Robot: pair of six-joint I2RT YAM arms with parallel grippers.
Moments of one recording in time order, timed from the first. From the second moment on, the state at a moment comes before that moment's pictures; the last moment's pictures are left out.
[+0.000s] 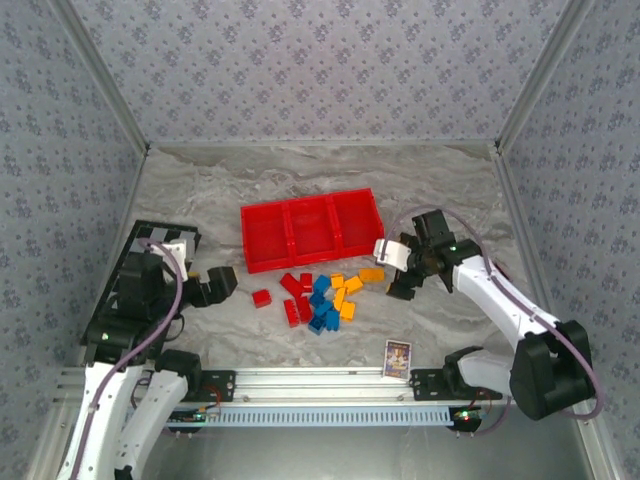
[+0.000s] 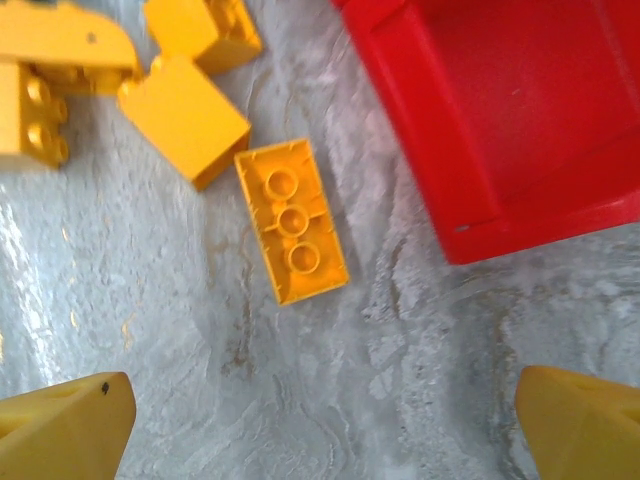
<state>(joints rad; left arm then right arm) -0.21 0.48 0.79 -0.95 0.28 -0.40 0.33 1.21 0.78 -0.65 -0.25 -0.99</state>
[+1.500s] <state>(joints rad) -0.22 0.39 0.78 -0.92 0.27 -0.39 0.48 1.75 1.03 -0.66 -0.20 -1.09</state>
